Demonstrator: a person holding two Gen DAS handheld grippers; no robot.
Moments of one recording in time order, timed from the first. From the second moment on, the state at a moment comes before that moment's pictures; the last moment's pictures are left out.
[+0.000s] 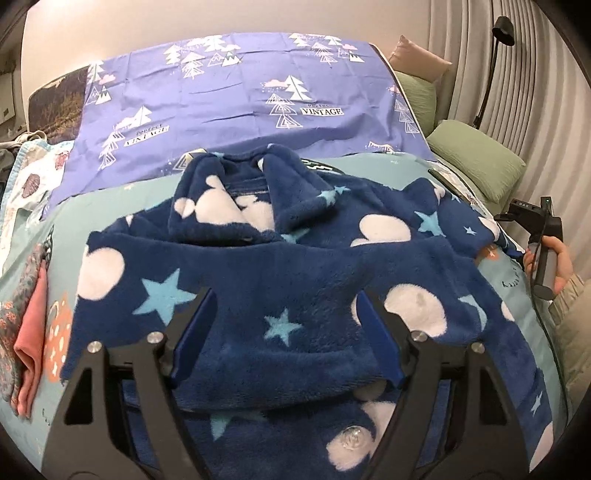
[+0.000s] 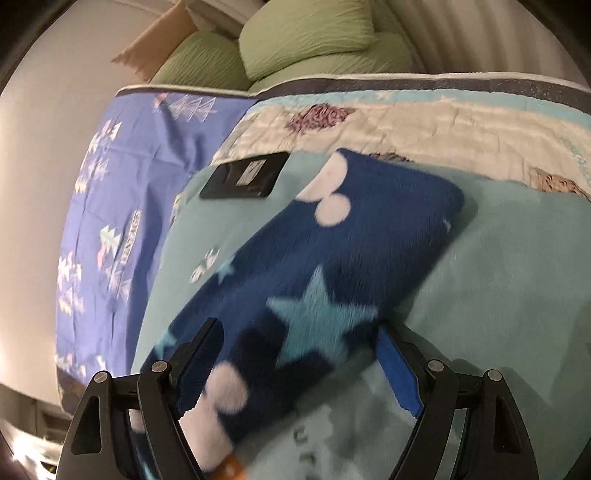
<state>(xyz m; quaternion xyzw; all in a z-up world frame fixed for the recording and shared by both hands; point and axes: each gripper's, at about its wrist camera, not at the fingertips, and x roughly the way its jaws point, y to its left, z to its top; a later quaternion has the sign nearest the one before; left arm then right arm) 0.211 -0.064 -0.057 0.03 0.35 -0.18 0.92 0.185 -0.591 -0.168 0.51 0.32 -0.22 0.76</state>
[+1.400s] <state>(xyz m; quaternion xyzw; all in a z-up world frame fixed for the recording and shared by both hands) 0.246 -0.028 -0.086 -0.12 0.45 -0.26 0.84 0.137 -0.221 -0.067 0.04 0.35 0.11 0.93</state>
